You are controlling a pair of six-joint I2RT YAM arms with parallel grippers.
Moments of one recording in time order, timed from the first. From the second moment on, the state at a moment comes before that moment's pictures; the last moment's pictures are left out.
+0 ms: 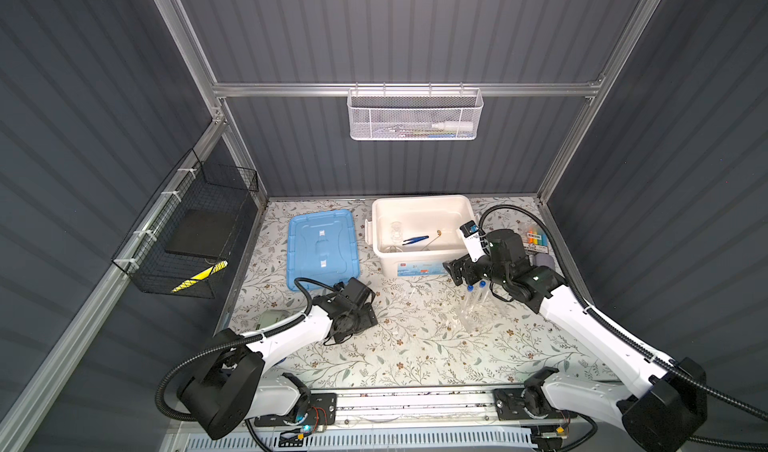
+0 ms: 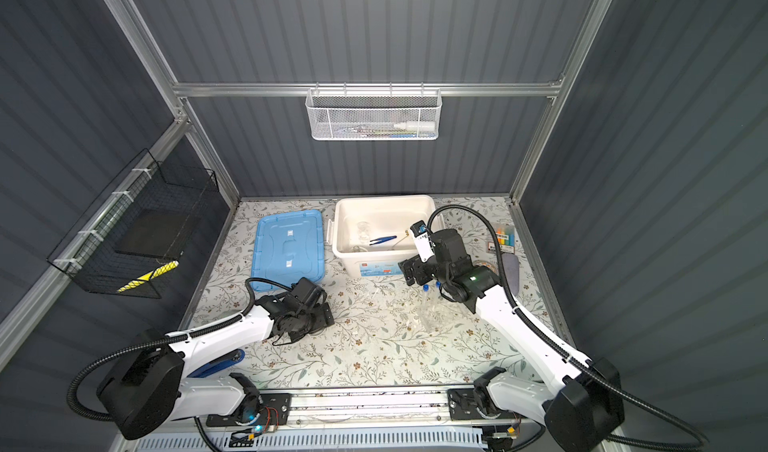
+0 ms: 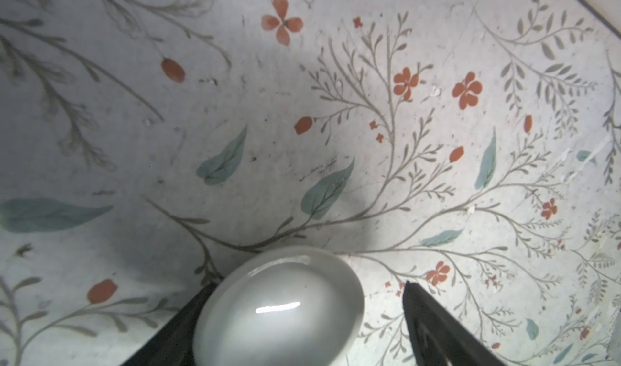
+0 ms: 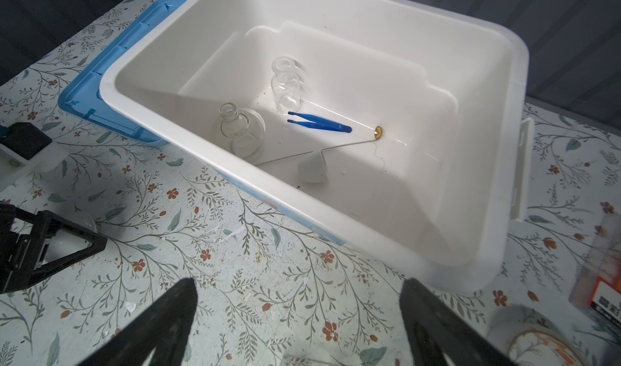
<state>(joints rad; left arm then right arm) -0.69 1.31 0.63 -0.54 -0.04 -0.99 0.49 1.16 0.94 -0.42 -0.05 -0.03</state>
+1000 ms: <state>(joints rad) -0.69 1.35 0.80 -0.81 -0.18 -0.74 0.45 1.09 0.94 -0.44 0.05 0.02</state>
